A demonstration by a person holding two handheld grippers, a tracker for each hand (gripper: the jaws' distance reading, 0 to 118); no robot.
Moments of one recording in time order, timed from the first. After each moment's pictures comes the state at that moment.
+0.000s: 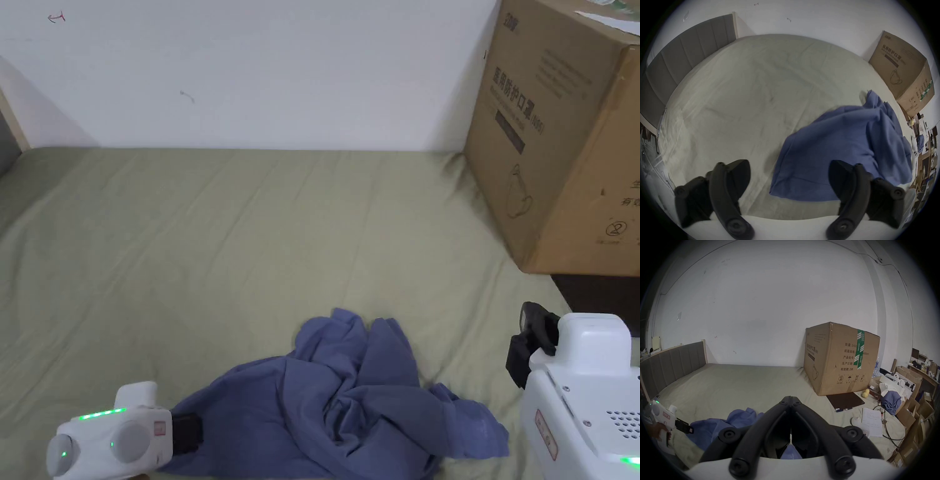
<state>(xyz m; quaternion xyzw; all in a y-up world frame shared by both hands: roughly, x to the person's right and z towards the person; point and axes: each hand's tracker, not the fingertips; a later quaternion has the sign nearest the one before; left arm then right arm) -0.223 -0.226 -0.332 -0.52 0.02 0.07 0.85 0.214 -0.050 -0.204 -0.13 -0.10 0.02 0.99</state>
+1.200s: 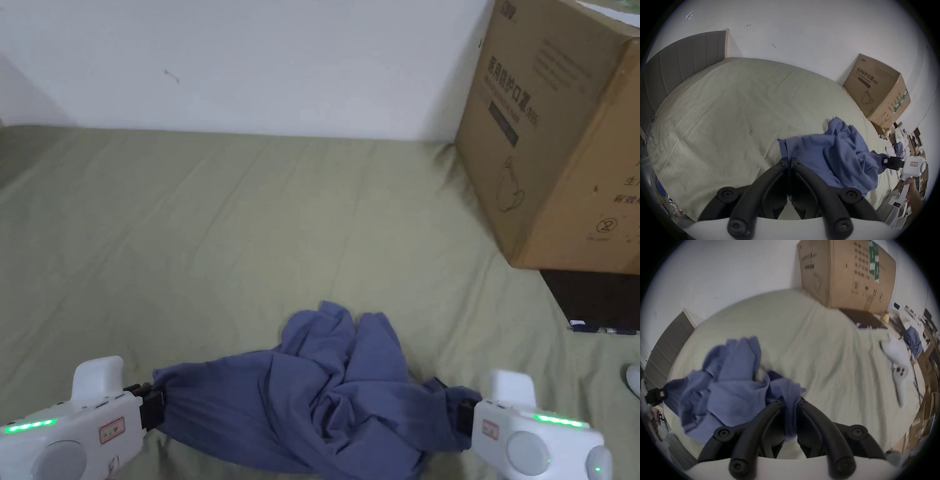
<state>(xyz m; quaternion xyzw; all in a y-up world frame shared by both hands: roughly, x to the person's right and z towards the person) -0.228 -0.161 -0.310 -0.40 -0.07 0.13 0.91 0.257 -0.186 -0.276 -0.42 -0.08 -0.09 0.90</state>
